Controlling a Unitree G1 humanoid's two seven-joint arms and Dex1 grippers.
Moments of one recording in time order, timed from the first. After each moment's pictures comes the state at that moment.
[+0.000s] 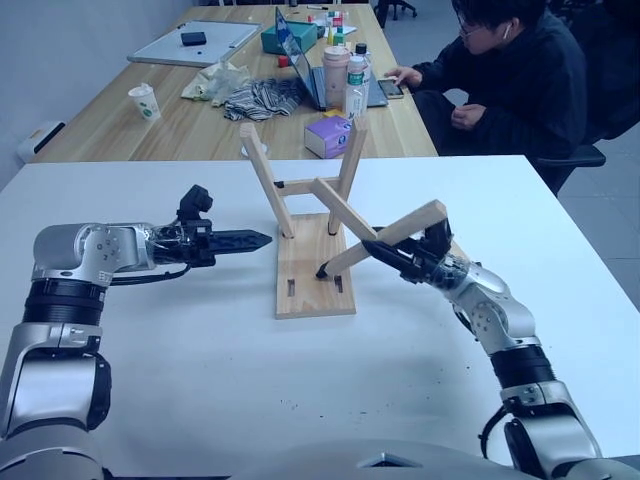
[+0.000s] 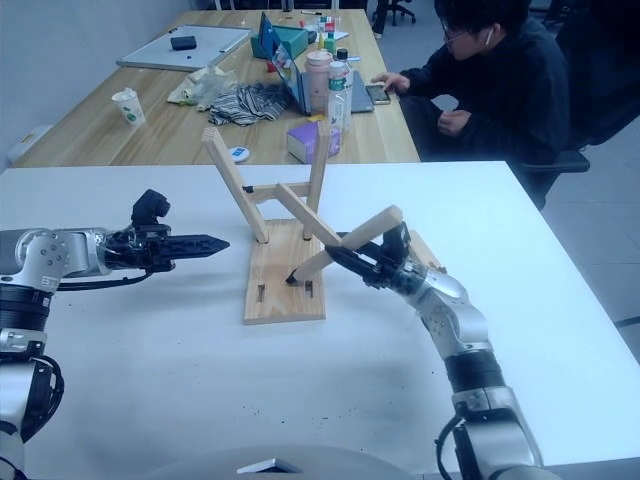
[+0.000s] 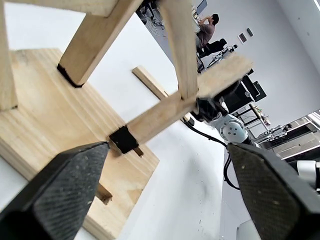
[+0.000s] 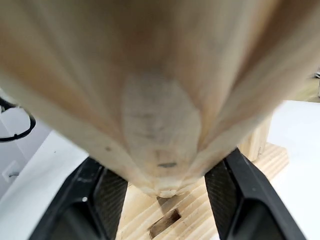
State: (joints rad) left arm -0.59 0.79 -0.05 0.36 -0.80 1.13 -1.21; right arm -0.27 -0.36 0.11 0.23 0.59 0.15 1.02
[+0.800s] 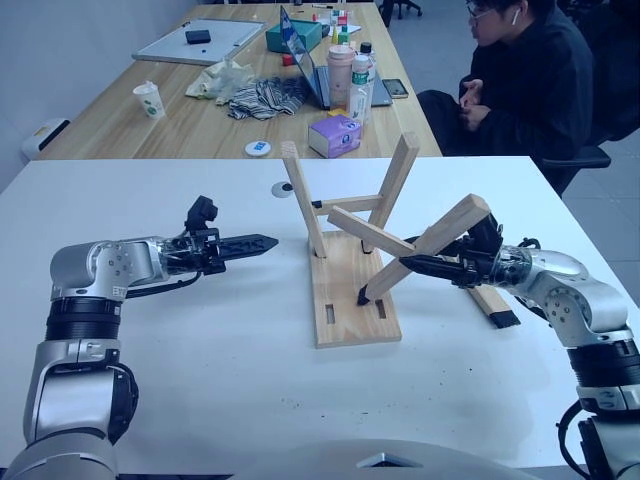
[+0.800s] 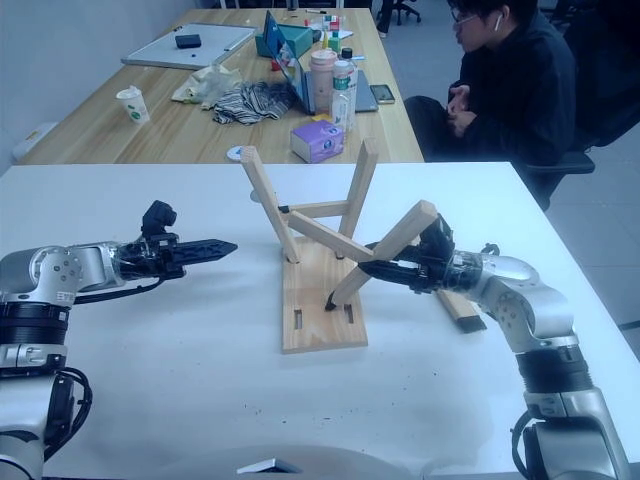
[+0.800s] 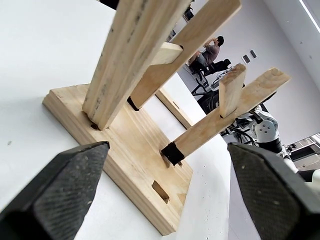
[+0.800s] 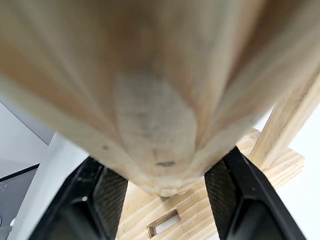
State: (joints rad) left arm -0.51 0.69 0.07 0.31 -0.79 1.14 -1.11; right arm -0.28 -0.68 0.04 0.00 0.70 0.48 1.14
